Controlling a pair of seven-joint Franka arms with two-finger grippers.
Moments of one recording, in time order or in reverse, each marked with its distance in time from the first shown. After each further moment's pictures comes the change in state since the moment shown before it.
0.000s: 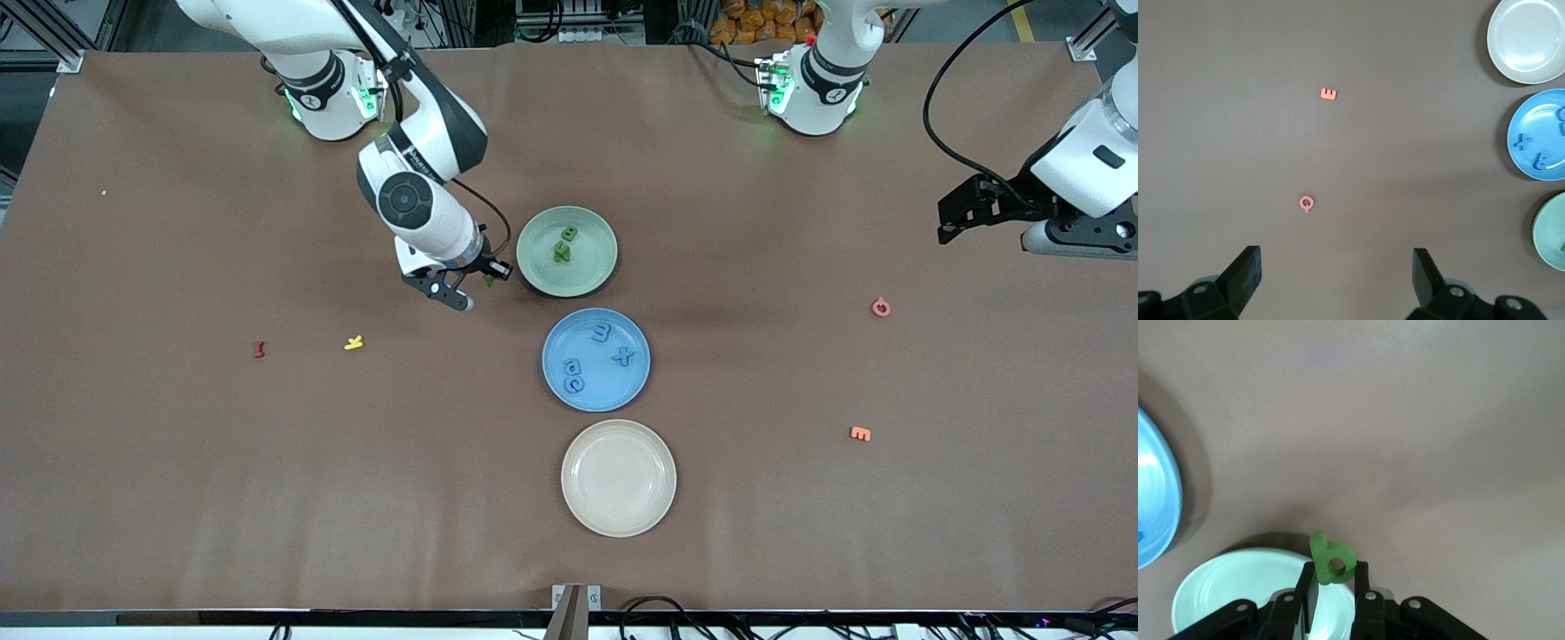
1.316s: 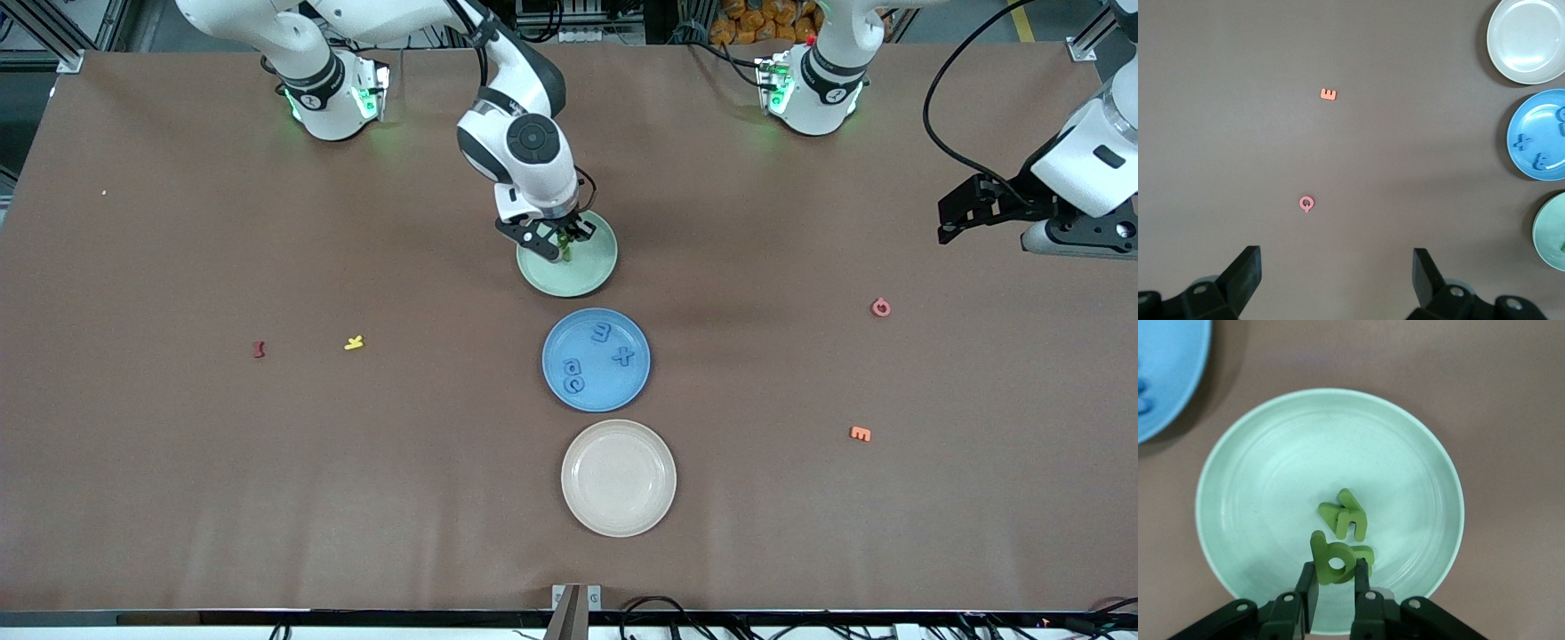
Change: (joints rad) left arm 0.000 0.000 0.000 0.001 0.000 0.000 0.000; right arm 0.273 0.141 0.012 0.136 -0.146 0.044 0.432
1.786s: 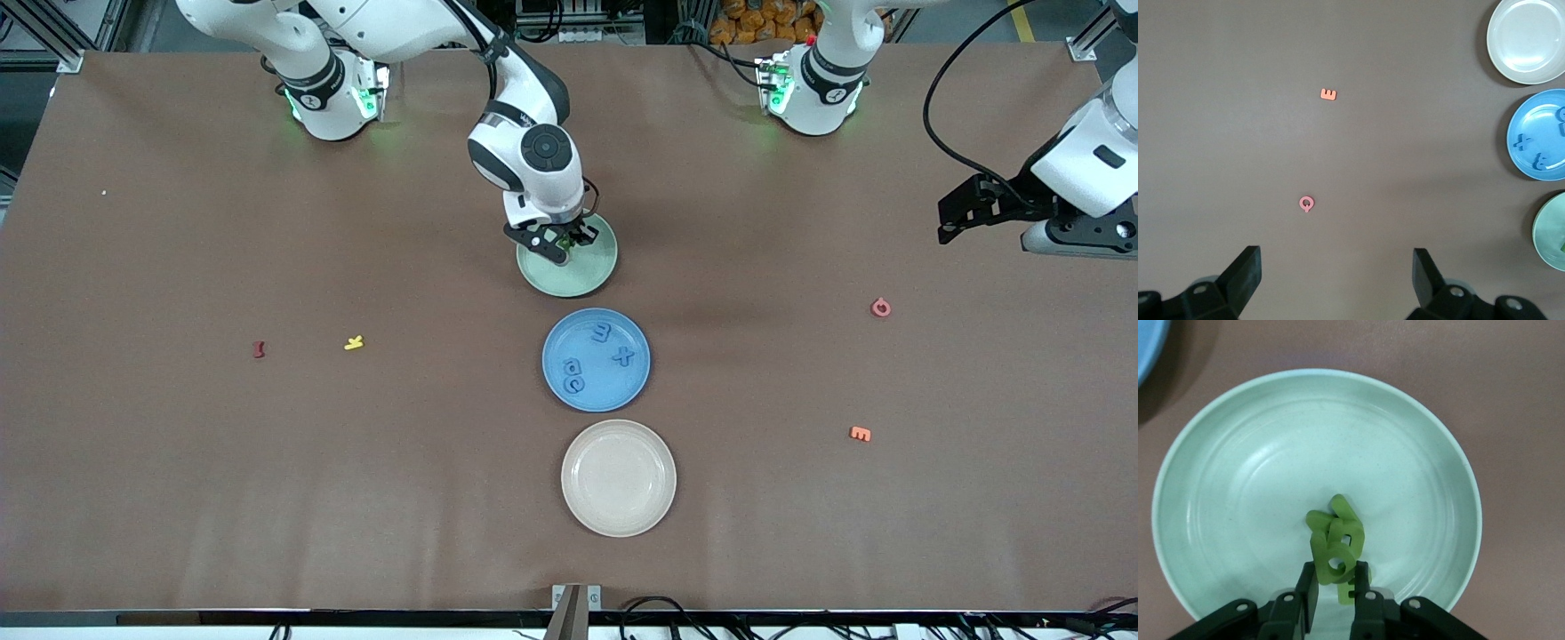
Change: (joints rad) left arm 0.000 0.000 0.000 0.000 0.000 0.000 0.000; right arm 0.016 0.066 0.000 0.009 -0.061 0.036 0.023
